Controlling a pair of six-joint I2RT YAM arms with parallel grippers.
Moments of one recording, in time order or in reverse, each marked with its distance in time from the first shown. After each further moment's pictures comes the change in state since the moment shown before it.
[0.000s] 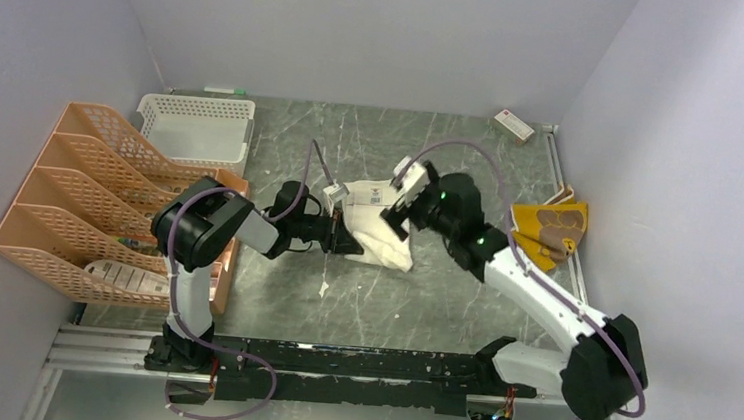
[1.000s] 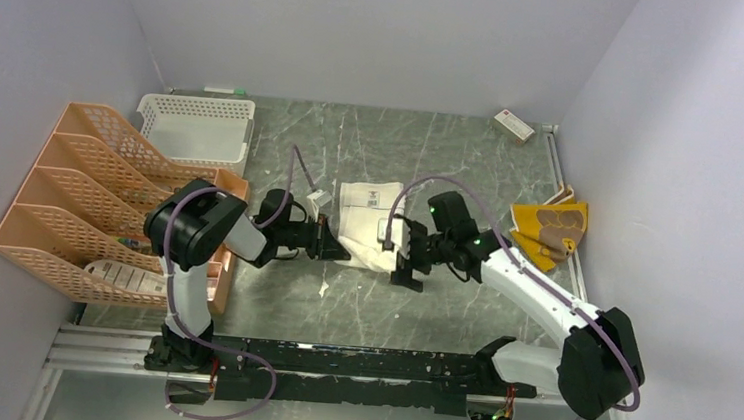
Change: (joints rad) left arm 0.053 -0.024 -0.112 0.038 0.000 -0.066; right arm 0.019 0.002 -0.047 -0.426 -0.435 -0.451
